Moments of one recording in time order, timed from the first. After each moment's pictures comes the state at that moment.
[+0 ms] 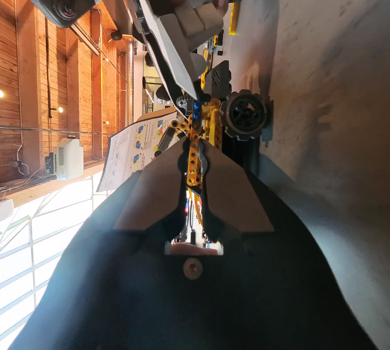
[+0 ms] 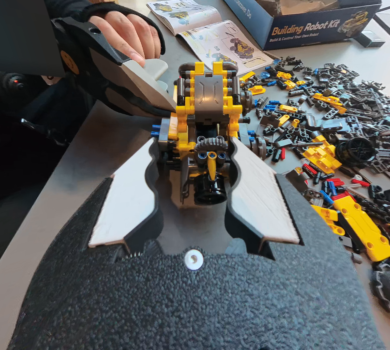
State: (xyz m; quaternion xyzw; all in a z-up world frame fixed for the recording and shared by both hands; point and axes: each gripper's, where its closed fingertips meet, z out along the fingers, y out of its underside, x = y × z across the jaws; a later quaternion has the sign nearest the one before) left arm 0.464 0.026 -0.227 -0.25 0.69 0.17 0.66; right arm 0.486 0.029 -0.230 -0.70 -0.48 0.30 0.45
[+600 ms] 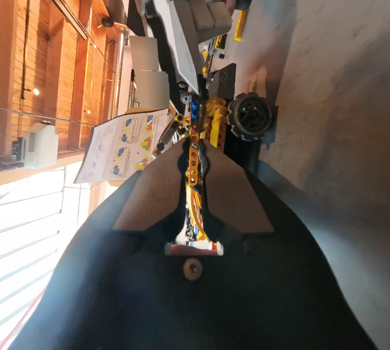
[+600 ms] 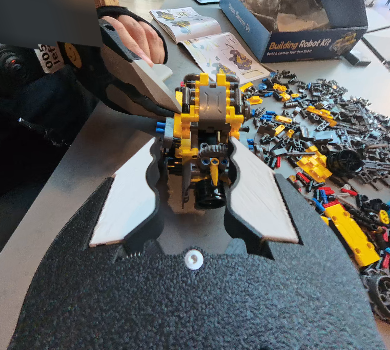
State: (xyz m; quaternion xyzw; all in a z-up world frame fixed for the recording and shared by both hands) left arm 0.460 0.029 -0.225 -0.29 0.69 0.12 0.65; right arm 0.485 0.026 -0.221 -0.68 -0.49 0.29 0.47
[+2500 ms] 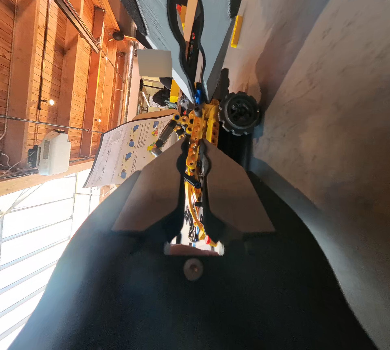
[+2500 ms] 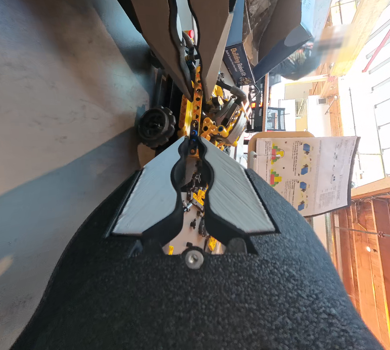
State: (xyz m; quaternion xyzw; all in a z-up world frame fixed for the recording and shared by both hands) left arm 0.456 0.020 -0.226 -0.27 0.68 0.12 0.67; right arm 0.476 0.007 -0.230 -0.51 -0.65 -0.24 0.51
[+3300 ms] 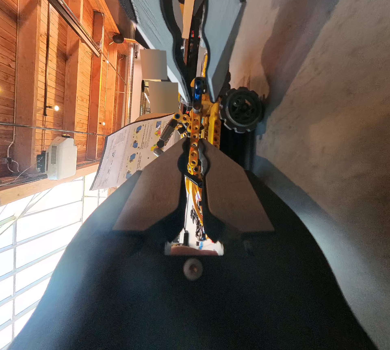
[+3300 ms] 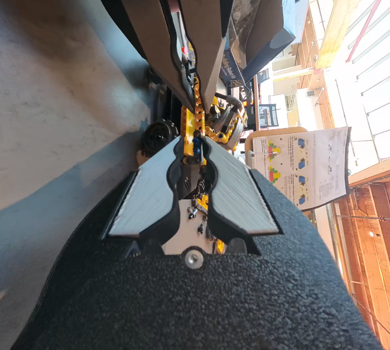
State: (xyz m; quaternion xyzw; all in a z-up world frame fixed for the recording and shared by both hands) left arm 0.457 0.022 -0.222 -0.25 0.69 0.14 0.67; right arm 0.466 0.002 -0.227 -0.52 -0.62 -0.24 0.54
